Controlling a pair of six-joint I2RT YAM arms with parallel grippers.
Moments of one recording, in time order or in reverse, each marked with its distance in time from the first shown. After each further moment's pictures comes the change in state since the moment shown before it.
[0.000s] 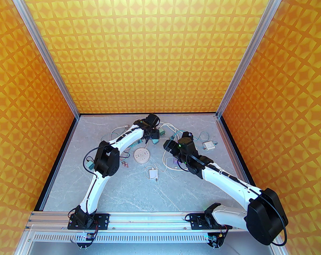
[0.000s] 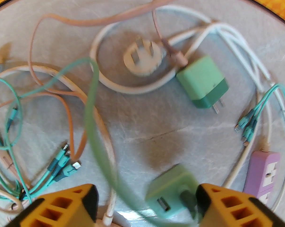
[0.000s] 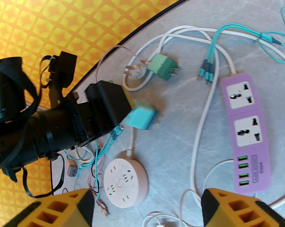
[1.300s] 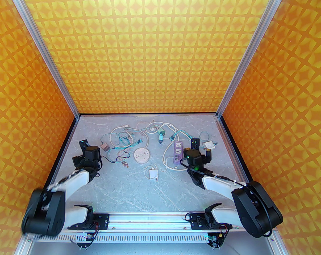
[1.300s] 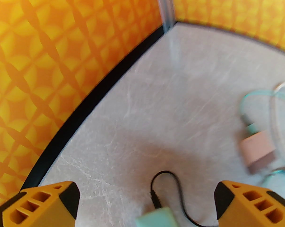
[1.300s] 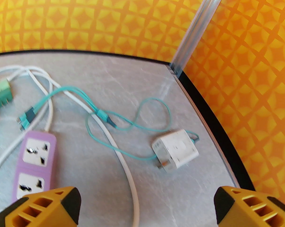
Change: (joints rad) left arm 0.520 -1.034 -1.722 1.151 -0.564 0.389; right arm -0.180 0.087 -0.404 0.716 0.577 -0.973
